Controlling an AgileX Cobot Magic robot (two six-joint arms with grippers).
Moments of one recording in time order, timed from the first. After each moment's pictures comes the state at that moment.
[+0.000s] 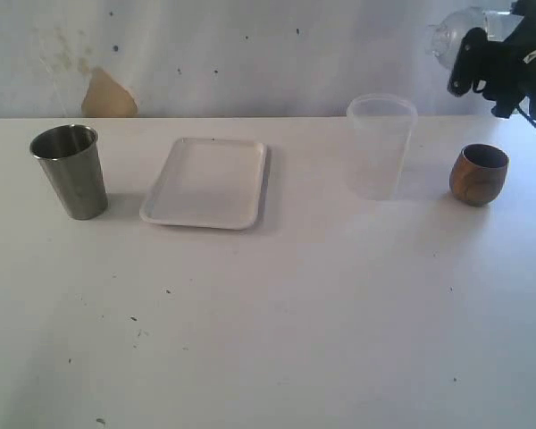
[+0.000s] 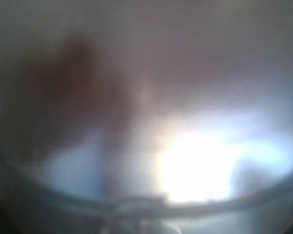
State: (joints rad) left arm -0.04 0.00 0.00 0.04 0.24 0.00; right arm -0.19 2.09 -1.47 0.19 -0.45 -1.67
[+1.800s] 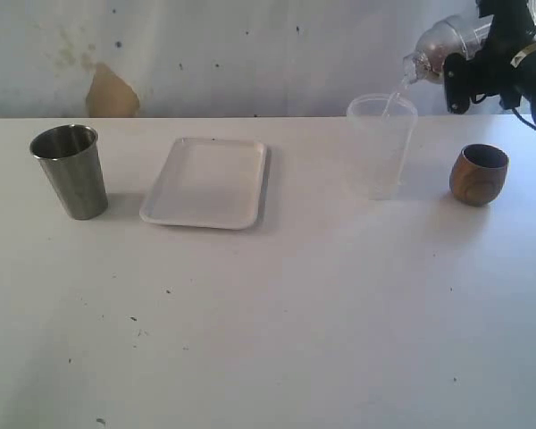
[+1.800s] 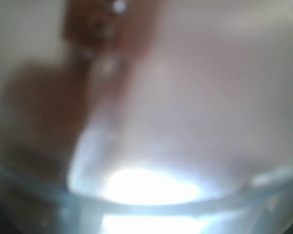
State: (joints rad) left arm -0.04 0.00 0.00 0.04 0.24 0.00; right arm -0.19 2.09 -1.47 -0.11 -0.50 -1.78
